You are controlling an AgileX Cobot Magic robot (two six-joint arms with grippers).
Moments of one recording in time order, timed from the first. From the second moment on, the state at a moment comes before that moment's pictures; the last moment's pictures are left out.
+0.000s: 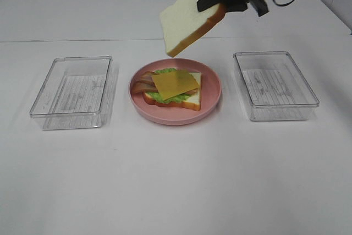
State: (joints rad) left arm -0.32 -0.01 -0.51 0.00 1.02 0.08; right arm 0.16 2.13 -1.78 0.97 1.04 -0.32
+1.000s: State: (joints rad) left arm -0.32 -0.01 -0.51 0.00 1.02 0.08; right arm 0.21 2.39 -1.78 1.13 0.93 -0.32
